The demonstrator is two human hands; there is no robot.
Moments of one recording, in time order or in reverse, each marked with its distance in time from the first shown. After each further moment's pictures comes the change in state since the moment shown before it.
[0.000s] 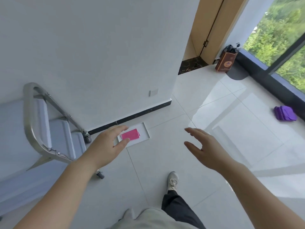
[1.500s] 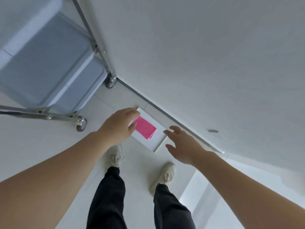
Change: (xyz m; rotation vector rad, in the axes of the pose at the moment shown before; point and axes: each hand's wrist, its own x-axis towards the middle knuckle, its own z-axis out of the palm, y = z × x) left_hand 0.301 -0.315 0.109 0.024 0.308 -0.711; right_hand 0.546 0.071 0.299 -0.651 -1.139 -0.662
